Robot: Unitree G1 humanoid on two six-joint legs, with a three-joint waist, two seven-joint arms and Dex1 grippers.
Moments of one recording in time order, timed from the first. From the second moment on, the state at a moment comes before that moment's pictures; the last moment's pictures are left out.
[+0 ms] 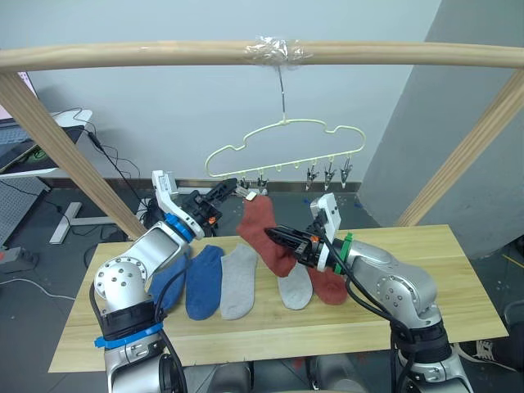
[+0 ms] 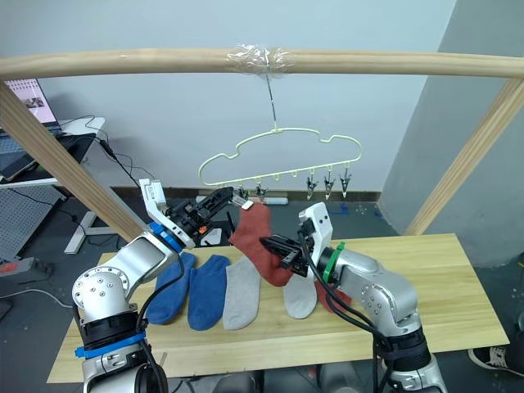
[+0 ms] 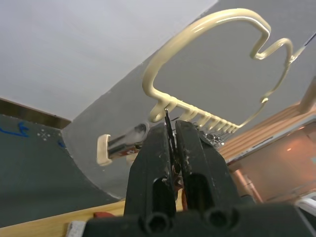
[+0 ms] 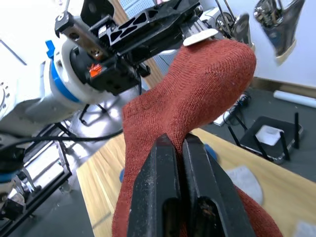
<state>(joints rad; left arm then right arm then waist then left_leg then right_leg) -0.40 0.24 0.46 -0.09 -1.25 1.01 -0.14 -0.31 -0.14 0.14 -0.33 0.59 0.87 0.53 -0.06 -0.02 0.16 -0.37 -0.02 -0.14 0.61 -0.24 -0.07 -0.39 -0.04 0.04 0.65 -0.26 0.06</state>
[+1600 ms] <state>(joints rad) -0.18 0.55 0.25 -0.43 -1.05 0.89 -0.32 -0.31 -0.19 0.14 -0.12 0.56 0.84 0.53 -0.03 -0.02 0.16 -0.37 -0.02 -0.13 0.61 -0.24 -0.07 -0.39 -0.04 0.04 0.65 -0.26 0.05</state>
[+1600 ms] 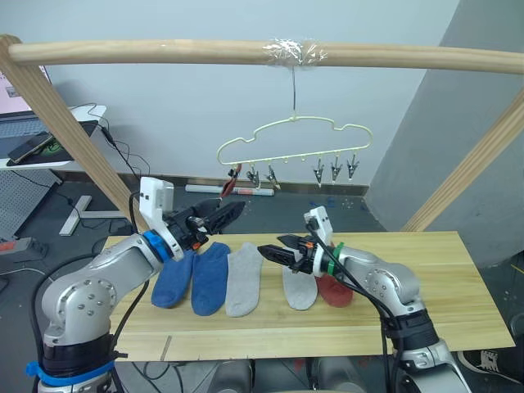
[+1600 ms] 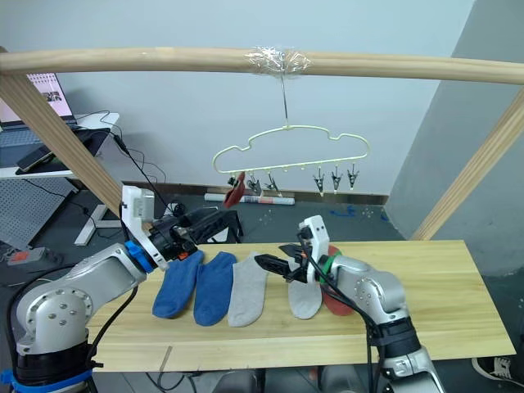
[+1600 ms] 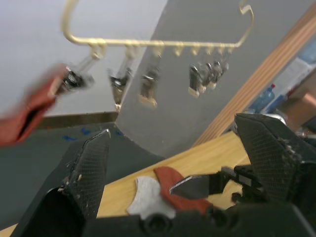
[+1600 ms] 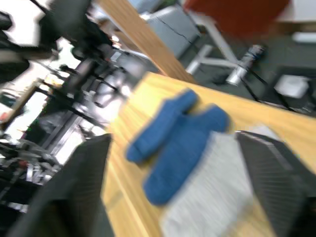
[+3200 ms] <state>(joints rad) -0.41 0.12 0.01 0.14 -0.22 0.09 -0.26 -0.26 -0.40 -0.02 -0.50 0.57 0.62 0.52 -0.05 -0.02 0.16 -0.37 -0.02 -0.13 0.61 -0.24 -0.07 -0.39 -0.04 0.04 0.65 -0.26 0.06</state>
